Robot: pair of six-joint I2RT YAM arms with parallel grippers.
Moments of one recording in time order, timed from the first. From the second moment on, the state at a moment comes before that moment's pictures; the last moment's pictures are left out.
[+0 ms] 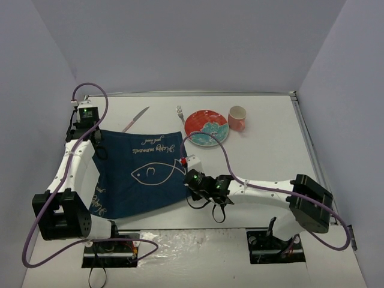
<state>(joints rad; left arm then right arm) 0.07 1.37 1.16 -0.57 -0.44 -0.15 1.13 1.49 0.83 -0.26 0.33 0.54</state>
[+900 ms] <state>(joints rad) 0.09 1.40 1.25 -0.47 -0.51 -0.11 1.08 1.57 1.02 -0.23 0.27 0.41</state>
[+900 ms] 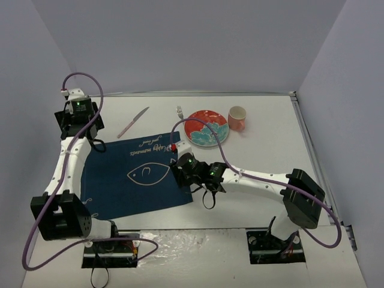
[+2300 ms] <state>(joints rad) 0.11 1.80 1.16 -0.64 -0.38 -0.58 1.14 1.88 1.13 -0.23 -0.03 0.22</state>
